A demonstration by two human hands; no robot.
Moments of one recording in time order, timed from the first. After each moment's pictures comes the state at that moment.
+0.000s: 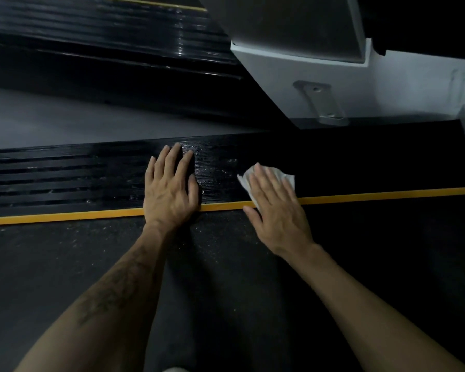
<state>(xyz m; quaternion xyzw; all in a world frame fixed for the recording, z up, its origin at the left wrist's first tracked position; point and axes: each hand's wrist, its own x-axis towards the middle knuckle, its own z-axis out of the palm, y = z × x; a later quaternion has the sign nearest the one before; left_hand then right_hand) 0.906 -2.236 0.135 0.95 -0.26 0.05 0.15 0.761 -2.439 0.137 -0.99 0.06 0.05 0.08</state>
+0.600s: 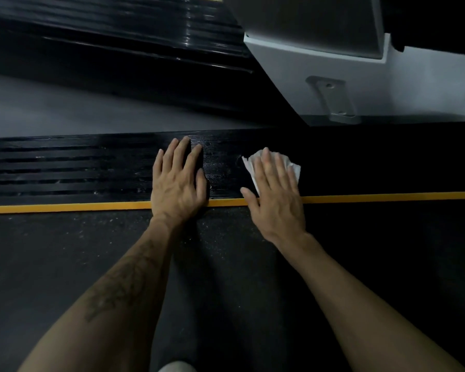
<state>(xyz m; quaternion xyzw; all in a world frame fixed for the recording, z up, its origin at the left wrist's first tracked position) 0.908 -2.236 0.137 0.95 -0.26 0.03 0.14 0.789 -2.423 0.135 -0.99 0.12 0.03 0.09</state>
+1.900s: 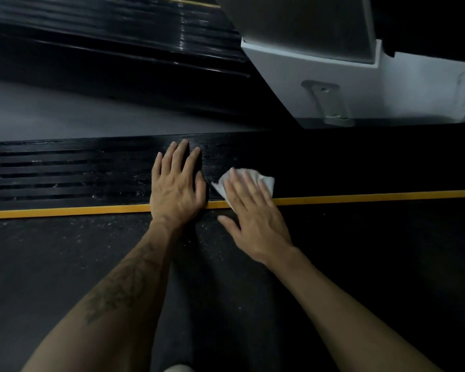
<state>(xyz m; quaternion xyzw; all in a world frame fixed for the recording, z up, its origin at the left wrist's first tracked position) 0.908 -2.234 0.133 0.95 -0.26 0.04 0.14 0.775 -2.392 0.135 -1.00 0.01 0.05 0.07</state>
